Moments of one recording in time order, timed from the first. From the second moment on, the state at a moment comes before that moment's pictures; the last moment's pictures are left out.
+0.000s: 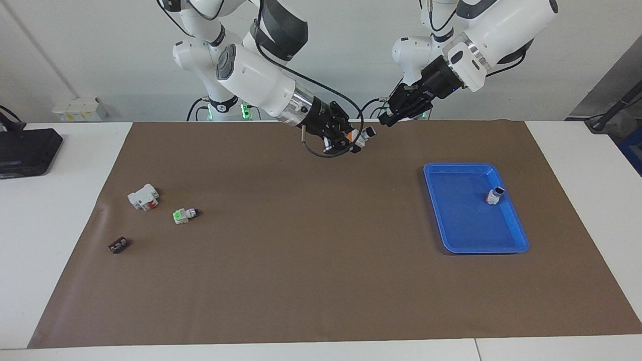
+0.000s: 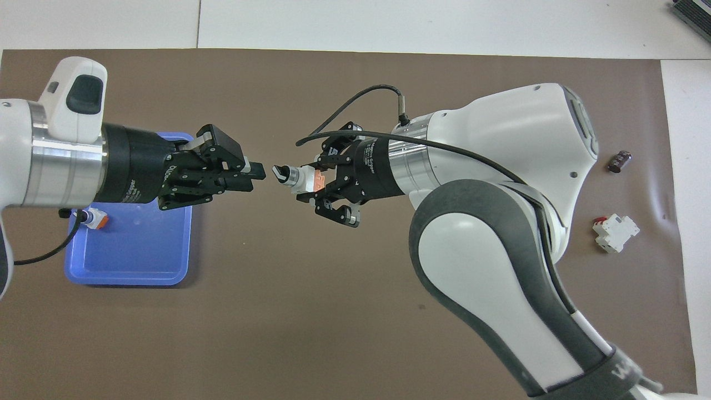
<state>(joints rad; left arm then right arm) -0.17 -0.09 -0.11 -1.73 -0.73 1.85 -0.55 0.29 0.21 0.23 -1.61 0.81 2.10 1.88</state>
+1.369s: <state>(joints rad) -0.24 -0.09 -0.11 -1.79 -0.75 2.00 -0.70 0.29 0.21 0.23 -1.61 0.81 2.10 1.88</state>
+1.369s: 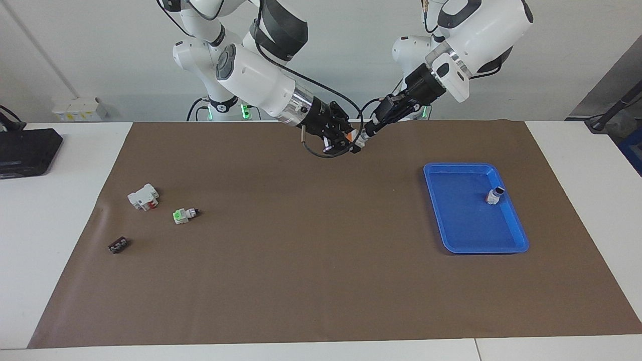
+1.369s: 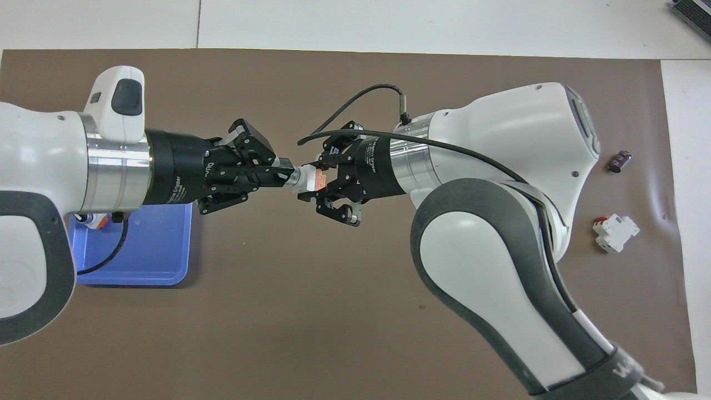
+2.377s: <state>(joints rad) -0.24 -0.09 -0.11 -1.80 -0.75 2.00 -0.80 0.28 0.21 0.22 -1.61 0.81 2.11 1.88</state>
